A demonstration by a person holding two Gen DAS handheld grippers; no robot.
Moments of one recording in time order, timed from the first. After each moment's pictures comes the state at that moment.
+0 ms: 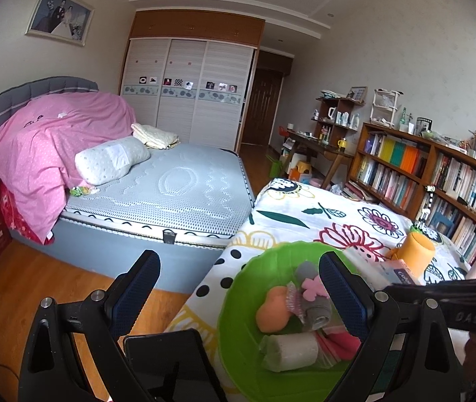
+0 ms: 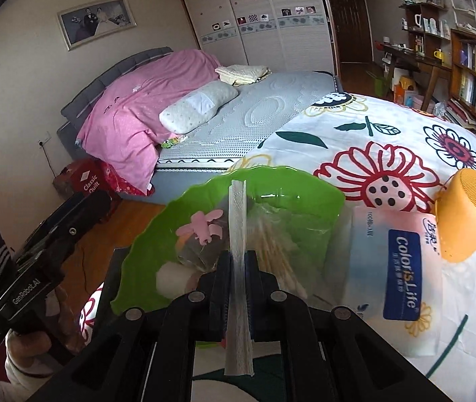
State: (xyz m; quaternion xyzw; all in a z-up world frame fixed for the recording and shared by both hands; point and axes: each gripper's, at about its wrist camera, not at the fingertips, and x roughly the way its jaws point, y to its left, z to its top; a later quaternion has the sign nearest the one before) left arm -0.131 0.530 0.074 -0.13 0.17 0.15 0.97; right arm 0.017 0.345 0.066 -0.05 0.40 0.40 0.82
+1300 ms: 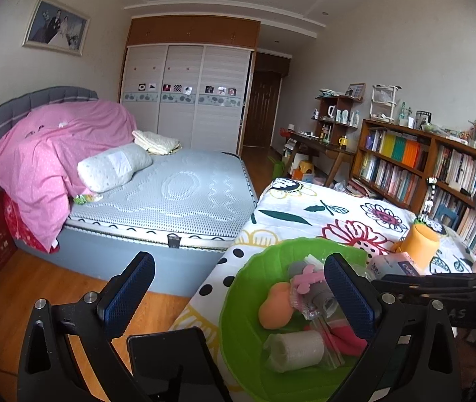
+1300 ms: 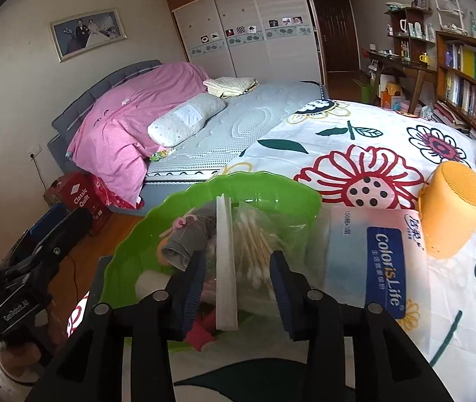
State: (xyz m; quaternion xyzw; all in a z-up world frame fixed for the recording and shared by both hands) left arm -0.129 0.517 0.068 -0.09 0.17 0.15 0.97; right arm 0.015 0.328 0.064 -0.03 0.37 0.38 0.85
